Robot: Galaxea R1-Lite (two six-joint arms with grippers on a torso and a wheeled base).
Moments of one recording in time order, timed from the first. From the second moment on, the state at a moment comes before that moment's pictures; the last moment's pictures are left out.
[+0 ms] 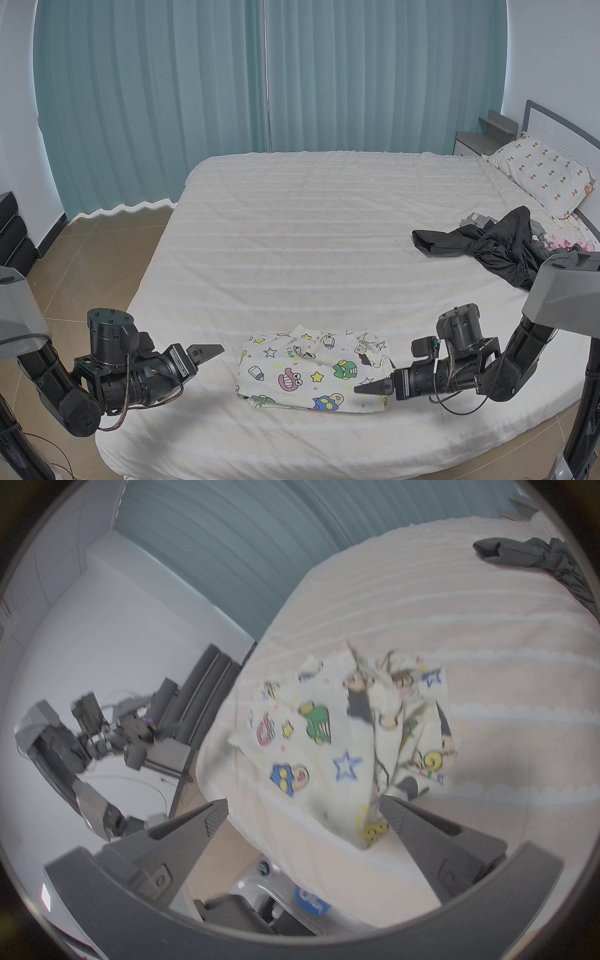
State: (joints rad) left arm -0.30 1.89 -0.25 -1.07 -0.21 -0.87; right arm 0.43 2.15 -0.61 -0.83 0.48 0.40
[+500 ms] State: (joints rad) left arm -0.31 1.89 -0.25 -1.07 -0.23 -0.93; right arm 0.42 2.30 -0.94 -0.78 0.43 0.48
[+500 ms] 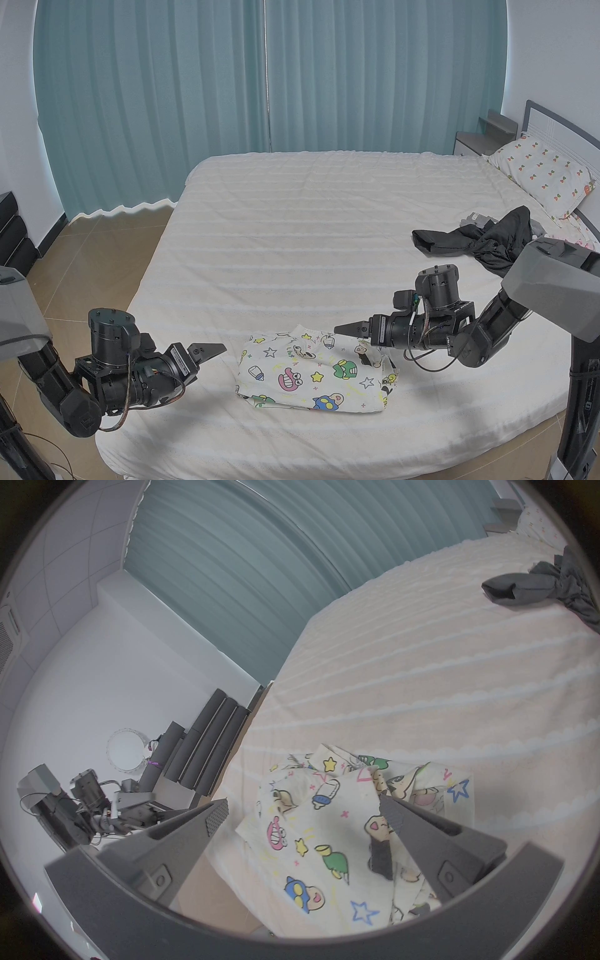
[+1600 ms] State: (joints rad) left arm -0.31 1.94 -0.21 -1.19 -0.22 -0.93; right arm 0.49 2.44 -0.94 -0.93 0.33 0.45
